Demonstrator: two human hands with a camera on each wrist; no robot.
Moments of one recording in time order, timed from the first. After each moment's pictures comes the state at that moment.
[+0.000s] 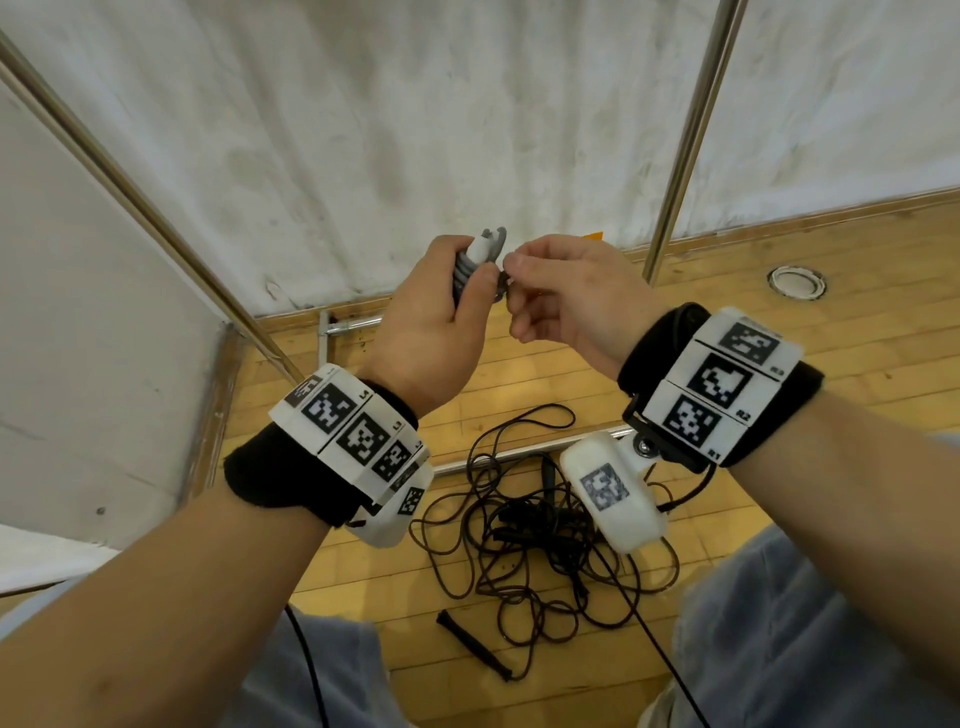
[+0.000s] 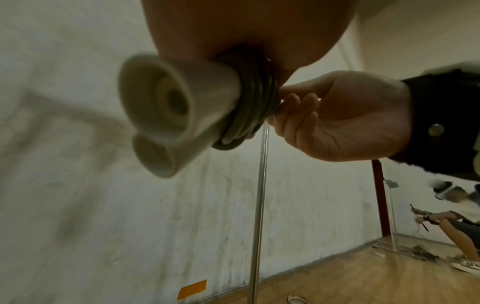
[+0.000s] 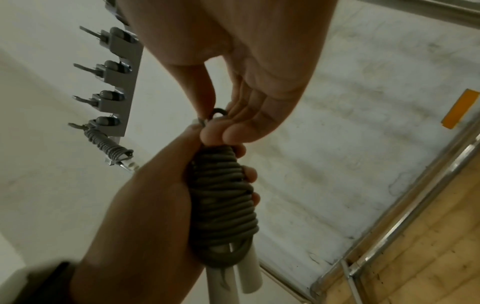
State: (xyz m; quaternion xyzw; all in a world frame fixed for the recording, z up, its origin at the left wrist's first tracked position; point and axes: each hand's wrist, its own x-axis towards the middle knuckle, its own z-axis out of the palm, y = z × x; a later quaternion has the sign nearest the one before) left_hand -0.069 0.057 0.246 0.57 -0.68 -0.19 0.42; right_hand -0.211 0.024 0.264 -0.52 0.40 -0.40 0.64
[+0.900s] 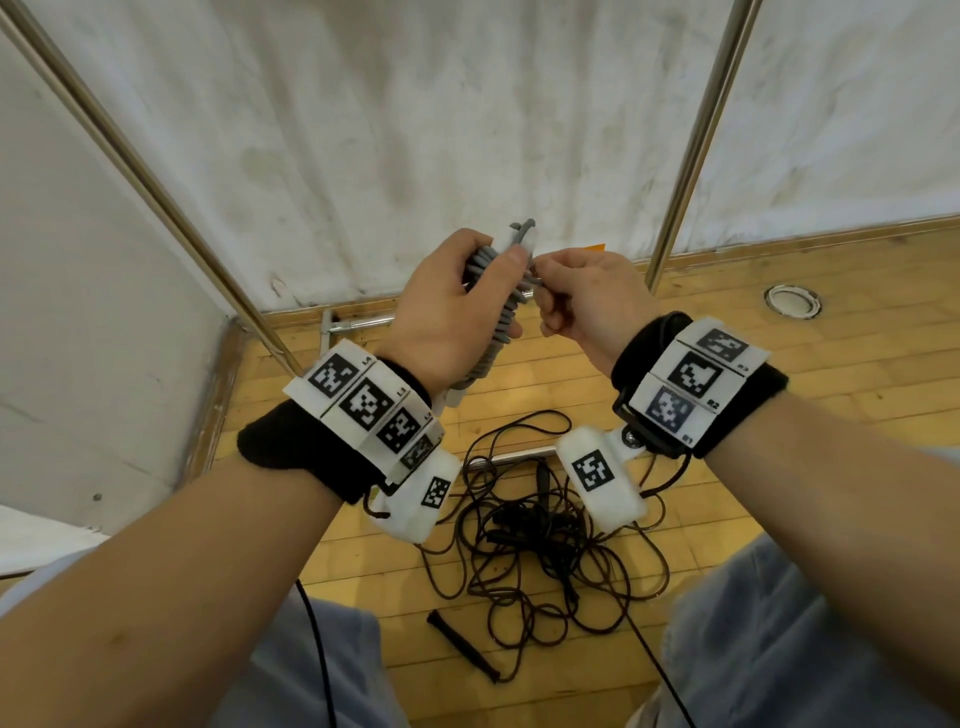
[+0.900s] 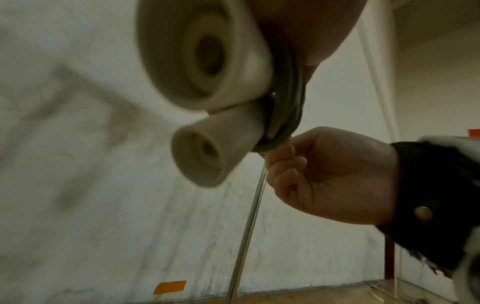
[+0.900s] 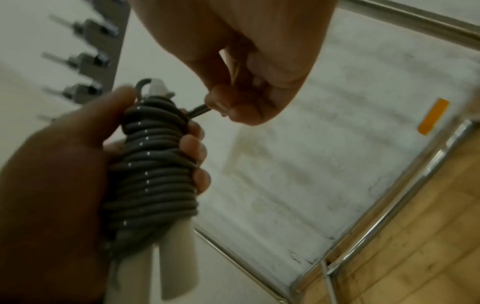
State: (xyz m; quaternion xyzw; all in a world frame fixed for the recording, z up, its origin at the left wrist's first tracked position) left_hand -0.082 0.057 0.263 0.55 -0.59 -0.34 0.48; right_hand -0.214 0.009 0.244 -0.50 0.44 -0.44 0.60
